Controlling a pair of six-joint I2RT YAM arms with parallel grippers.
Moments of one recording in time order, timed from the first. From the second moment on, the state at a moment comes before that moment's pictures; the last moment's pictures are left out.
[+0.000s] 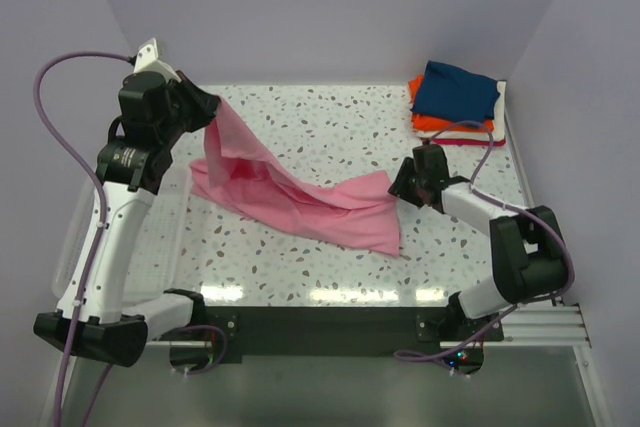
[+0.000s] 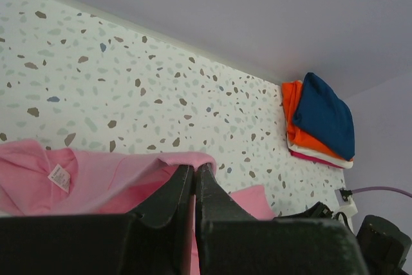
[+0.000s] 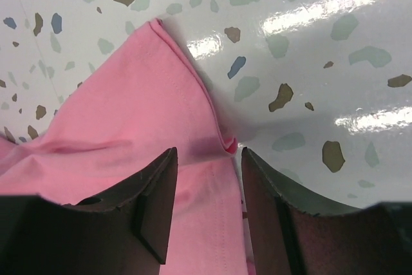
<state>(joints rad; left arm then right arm) -0.17 1.16 1.45 -0.58 -0.02 -0.59 0.27 1.48 0.76 -0.14 0.05 0.67</state>
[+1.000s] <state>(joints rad) -0.16 1.13 1.62 -0.65 -0.10 -0.58 0.08 1.12 1.21 -0.48 -0.05 0.61</state>
